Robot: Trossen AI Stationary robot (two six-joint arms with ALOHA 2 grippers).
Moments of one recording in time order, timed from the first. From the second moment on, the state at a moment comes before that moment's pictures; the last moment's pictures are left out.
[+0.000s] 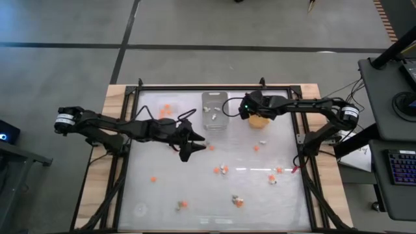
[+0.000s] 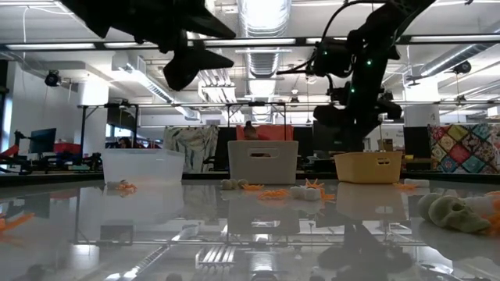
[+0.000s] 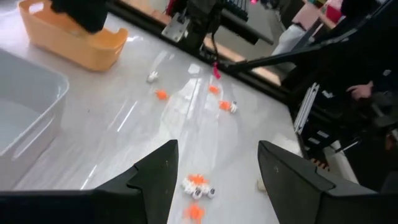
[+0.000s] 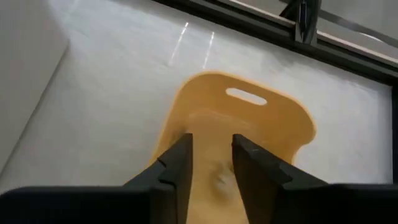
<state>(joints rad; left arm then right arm) -0.03 1.31 0.74 0.21 0.03 -0.49 -0.42 1.51 0.93 -0.61 0.52 0.71</state>
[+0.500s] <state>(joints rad) -0.11 1.31 0.63 0.19 -0.09 -0.30 -0.19 1.47 1.04 -0.61 0.53 0.63</state>
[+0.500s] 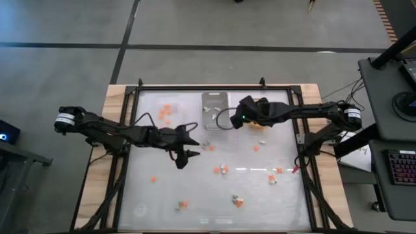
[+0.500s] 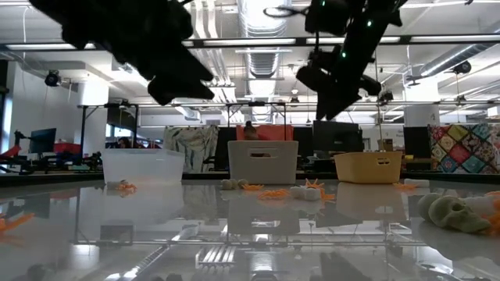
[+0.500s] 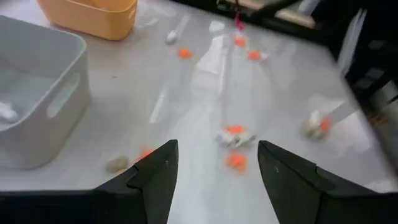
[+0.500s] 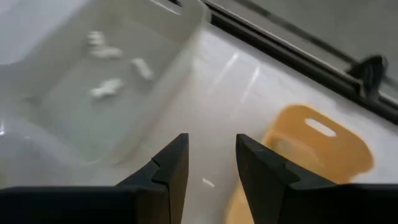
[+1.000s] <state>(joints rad) -0.15 1.31 0.37 0.67 -0.25 -0.22 0.04 1.47 1.03 -0.60 0.71 0.70</state>
